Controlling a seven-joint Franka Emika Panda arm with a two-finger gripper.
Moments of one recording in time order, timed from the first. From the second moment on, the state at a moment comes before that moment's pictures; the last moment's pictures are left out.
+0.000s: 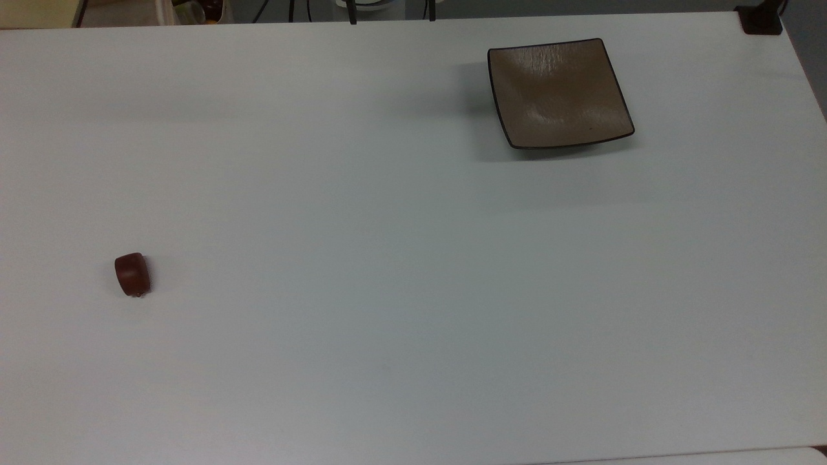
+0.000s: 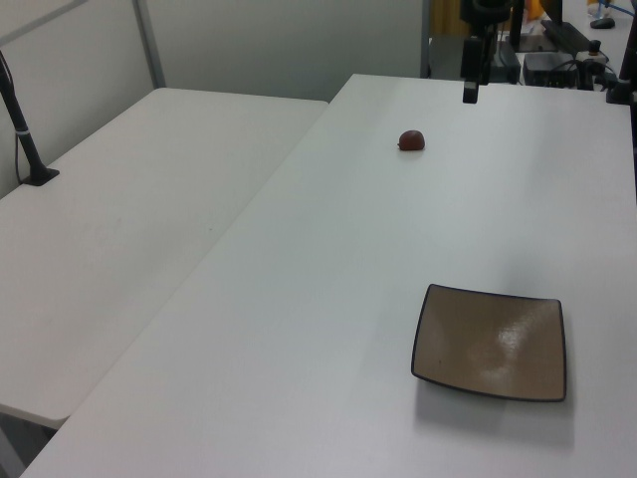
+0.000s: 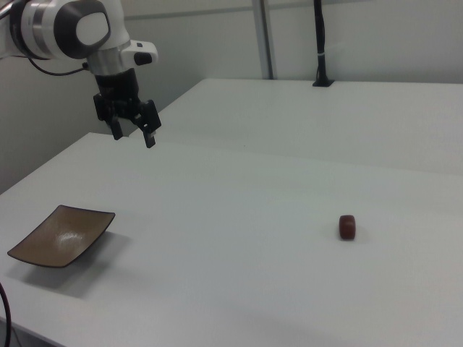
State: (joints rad) arm 0.27 -0.01 -0.08 -1.63 0.06 1.64 0.10
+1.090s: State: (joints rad) arm 0.26 0.03 -0.09 -1.63 0.06 1.72 0.10
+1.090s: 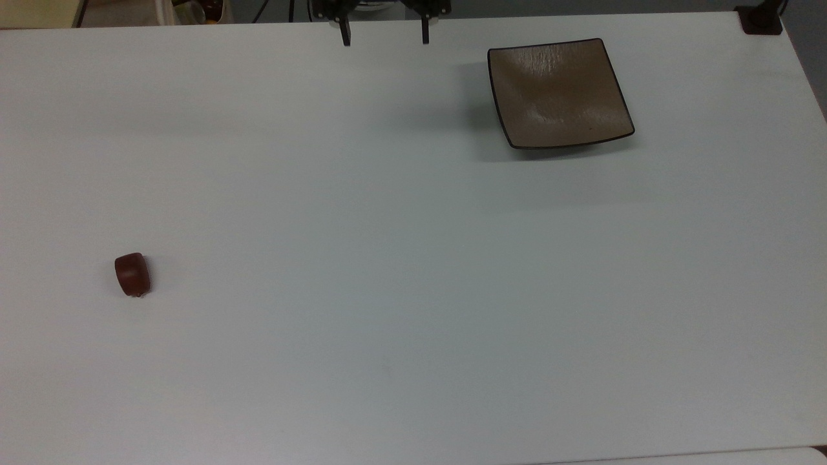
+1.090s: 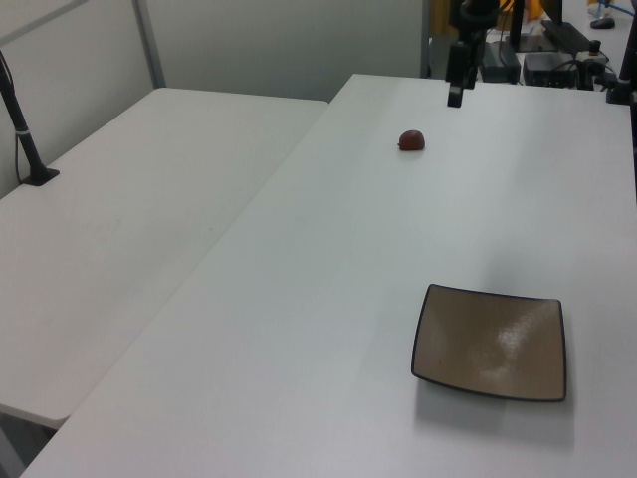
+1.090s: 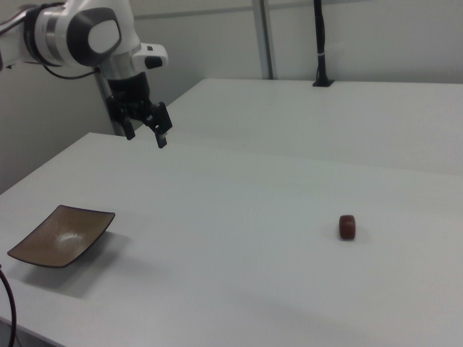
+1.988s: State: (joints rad) arm 0.12 0.12 -0.09 -1.62 0.05 1.77 -0.38
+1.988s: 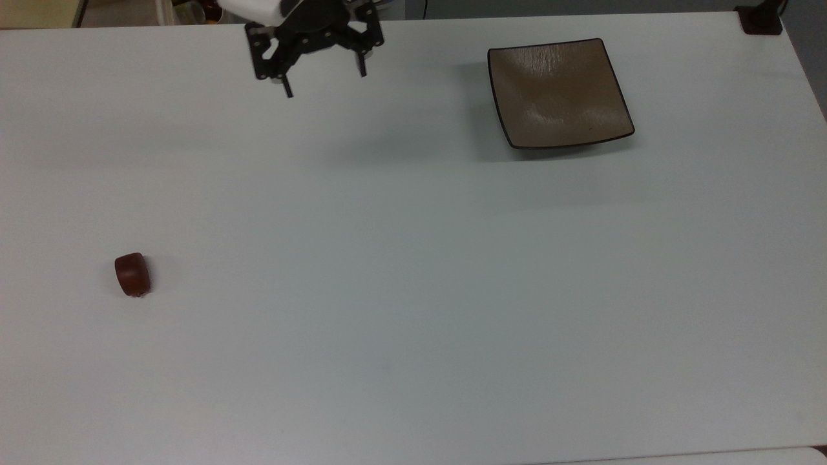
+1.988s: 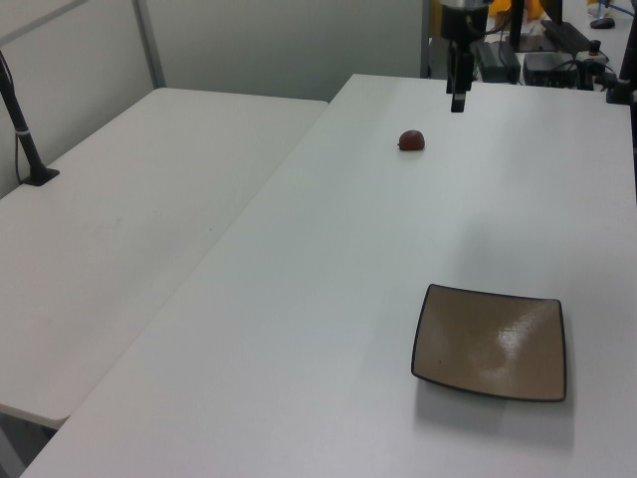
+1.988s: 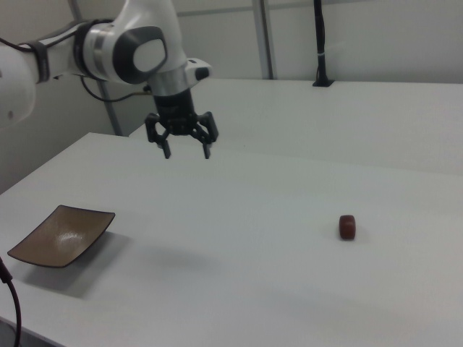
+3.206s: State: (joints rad) arm -0.10 0.54 -0.08 -1.23 0.07 2.01 -0.40
